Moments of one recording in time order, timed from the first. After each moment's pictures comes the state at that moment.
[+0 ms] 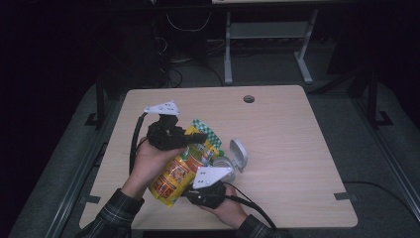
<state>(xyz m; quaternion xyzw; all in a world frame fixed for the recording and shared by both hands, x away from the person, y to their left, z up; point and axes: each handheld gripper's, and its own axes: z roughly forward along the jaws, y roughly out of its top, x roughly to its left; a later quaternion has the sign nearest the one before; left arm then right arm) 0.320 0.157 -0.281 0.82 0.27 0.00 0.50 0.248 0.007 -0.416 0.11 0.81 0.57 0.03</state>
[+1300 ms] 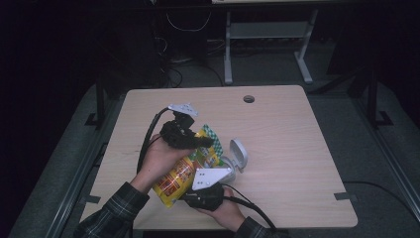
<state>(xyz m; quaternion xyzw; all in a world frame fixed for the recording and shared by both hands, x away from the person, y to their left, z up) 0.334 0.129 -0.291 0.86 0.28 -0.01 0.42 0.244 0.010 -0.417 0.11 0.80 0.59 0.00</state>
